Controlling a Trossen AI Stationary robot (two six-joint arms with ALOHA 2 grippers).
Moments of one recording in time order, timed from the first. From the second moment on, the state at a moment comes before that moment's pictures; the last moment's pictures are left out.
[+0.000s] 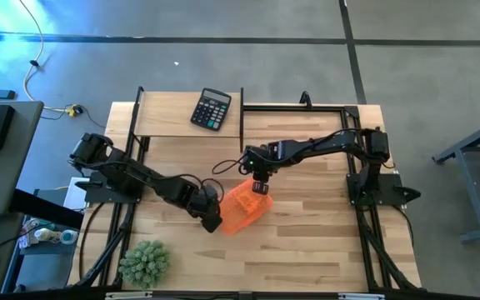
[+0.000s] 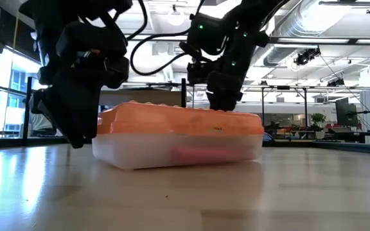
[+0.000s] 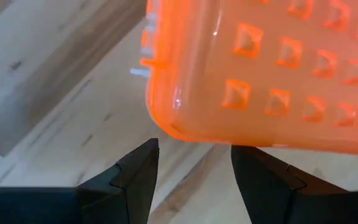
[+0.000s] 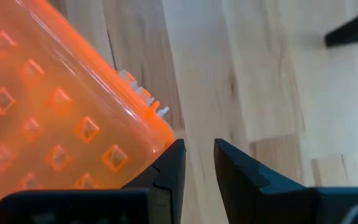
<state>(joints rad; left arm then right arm) -0.19 1.64 0.88 -0.44 -0.02 -1.12 -0.09 1.89 1.27 -0.56 0.01 0.07</state>
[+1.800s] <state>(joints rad) 0.02 1.52 0.96 -0.64 0.01 -0.68 0.08 1.66 1.28 -0.73 -0.08 0.50</state>
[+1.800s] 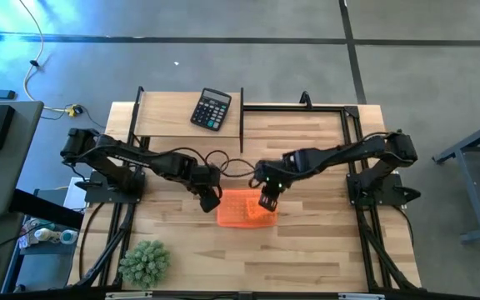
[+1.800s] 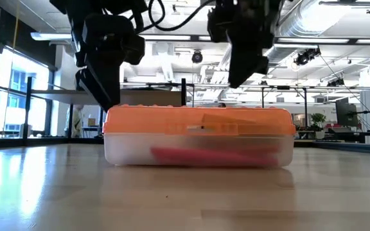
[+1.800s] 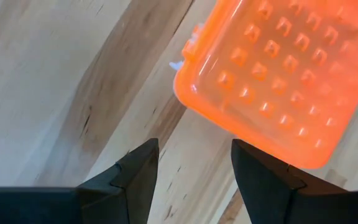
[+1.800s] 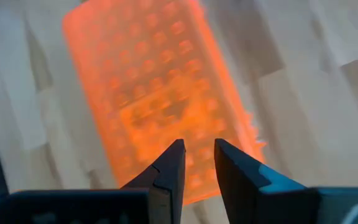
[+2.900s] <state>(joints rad) -0.06 1.51 0.96 -0.33 0.08 -0.66 0.19 1.79 1.27 -0.67 -0.04 0.50</state>
